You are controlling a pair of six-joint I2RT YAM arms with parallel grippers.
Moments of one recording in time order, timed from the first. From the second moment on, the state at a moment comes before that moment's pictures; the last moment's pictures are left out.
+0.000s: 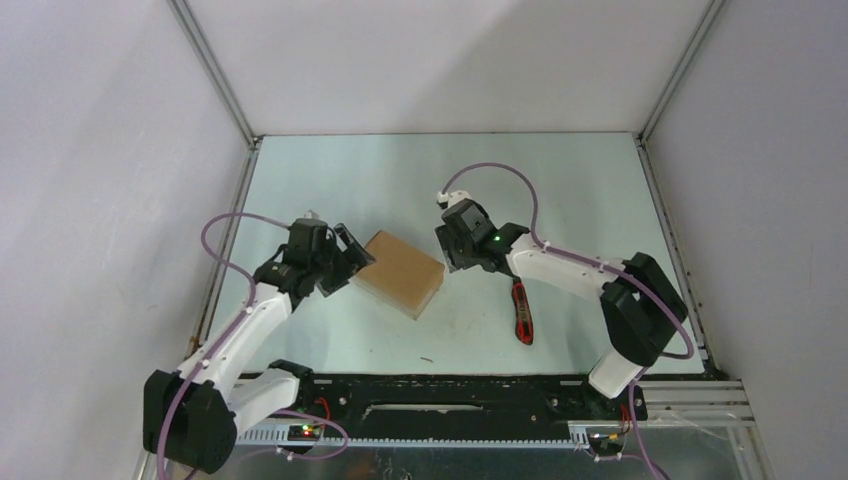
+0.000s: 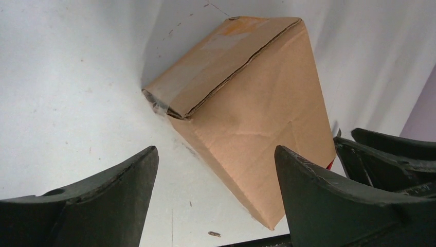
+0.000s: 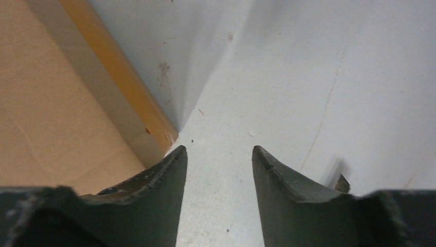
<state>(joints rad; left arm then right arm) -0.28 1.04 0.69 -0.48 0.06 -0.88 0.81 1.68 1.15 -0.36 0.21 0.31</state>
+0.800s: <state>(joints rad) -0.28 1.00 0.69 -0.54 0.03 -0.87 0.84 1.67 1.19 -0.33 0.19 0.32</state>
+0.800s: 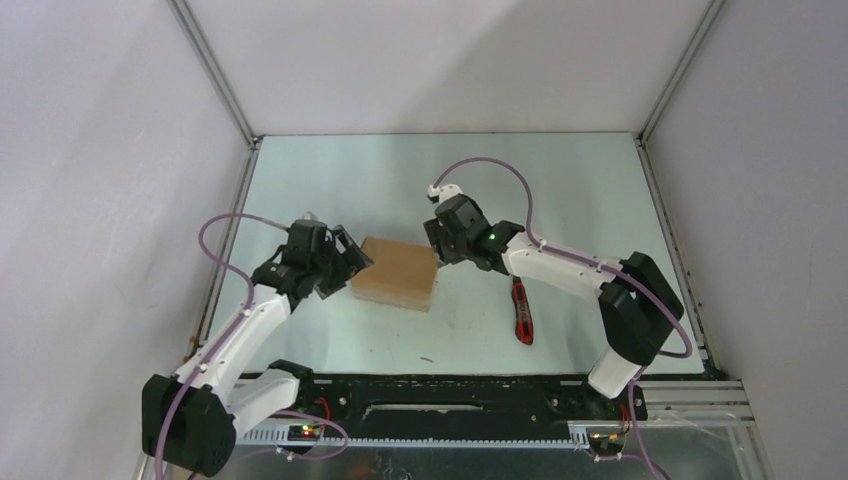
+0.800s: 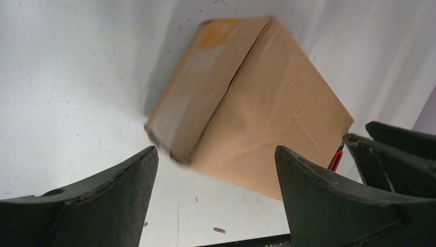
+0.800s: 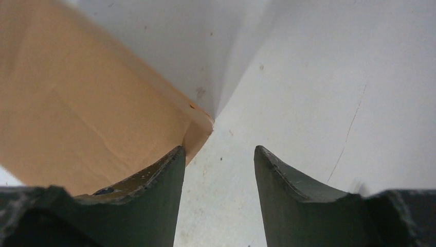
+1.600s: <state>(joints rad) -0.22 1.35 1.04 -0.60 -0.04 -0.68 0.74 1.98 1.33 -0.35 0.02 0.40</state>
